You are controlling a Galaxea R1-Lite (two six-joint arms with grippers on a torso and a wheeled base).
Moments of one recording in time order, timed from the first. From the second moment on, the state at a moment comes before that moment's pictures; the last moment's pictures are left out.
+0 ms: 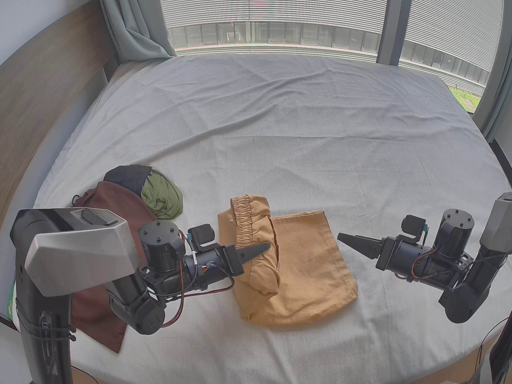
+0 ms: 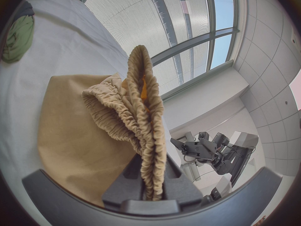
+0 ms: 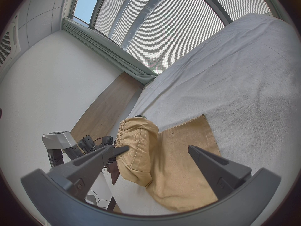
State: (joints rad) left arm -0.50 2.32 -0.69 -1.55 -0.54 -0.75; right arm 0.31 2.02 -0.33 -1.54 0.49 0.56
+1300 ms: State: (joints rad) left arm -0.62 2.49 -0.87 -1.55 -0.49 -0.82; right arm 0.28 2.02 -0.35 -1.54 0.49 0.56
